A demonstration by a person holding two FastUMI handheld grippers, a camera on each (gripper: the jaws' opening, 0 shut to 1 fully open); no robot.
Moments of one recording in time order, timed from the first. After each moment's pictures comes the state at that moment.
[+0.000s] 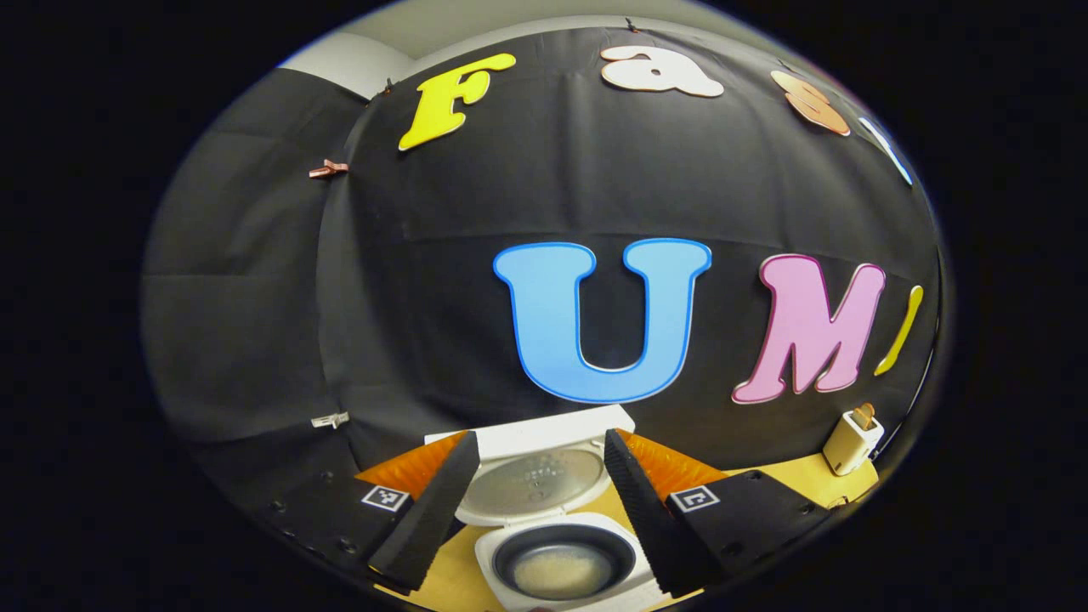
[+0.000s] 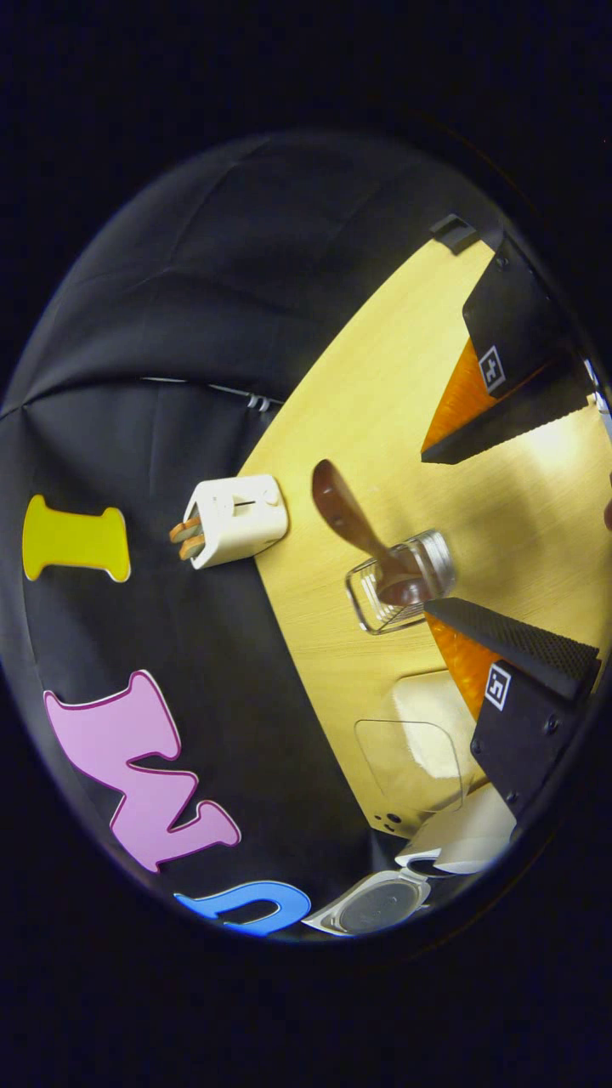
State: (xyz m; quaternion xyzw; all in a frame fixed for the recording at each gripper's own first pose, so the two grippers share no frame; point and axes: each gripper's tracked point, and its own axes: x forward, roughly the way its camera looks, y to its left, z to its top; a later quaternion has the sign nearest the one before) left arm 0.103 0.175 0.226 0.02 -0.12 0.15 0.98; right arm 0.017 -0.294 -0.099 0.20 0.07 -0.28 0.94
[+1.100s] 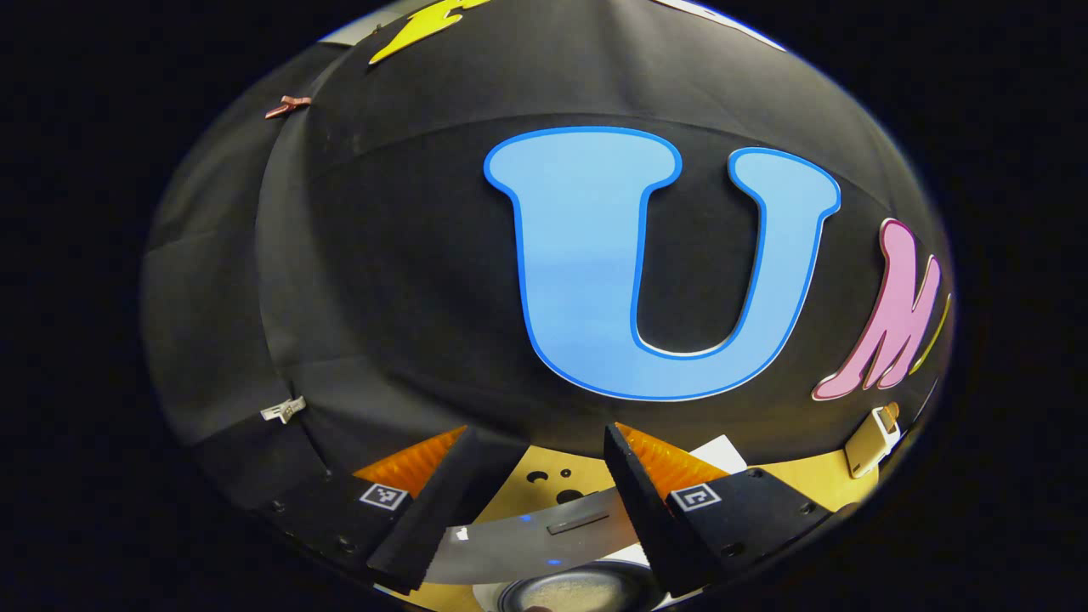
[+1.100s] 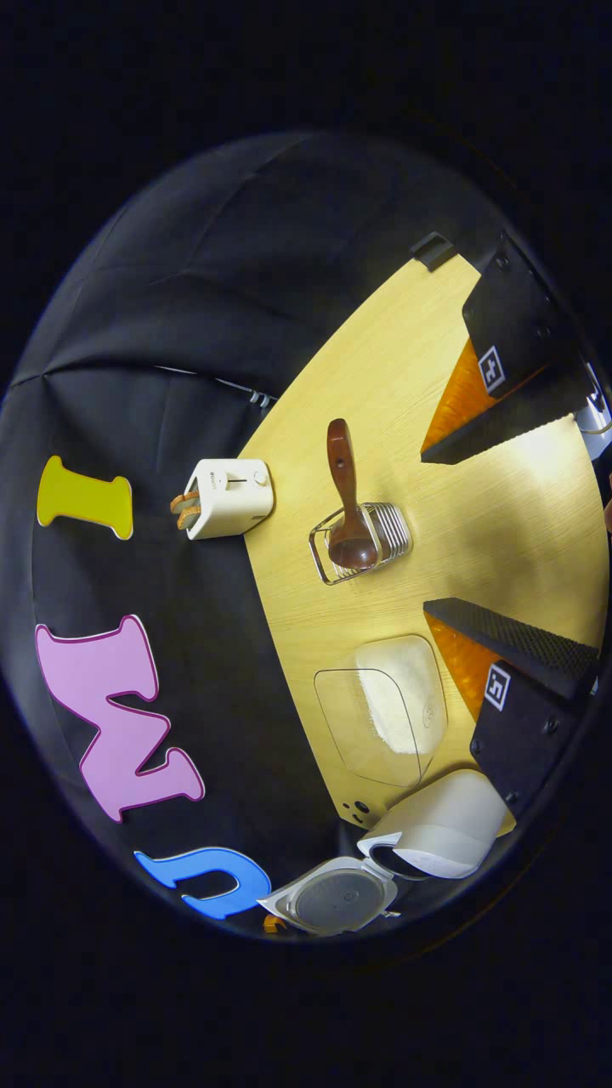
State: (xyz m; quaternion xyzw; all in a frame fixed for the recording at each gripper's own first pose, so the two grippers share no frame) left arm 0.257 0.253 0.216 0.00 0.00 0.14 0.99; right arm -0.005 -0.213 -0.088 0.16 0.07 -0.28 0.94
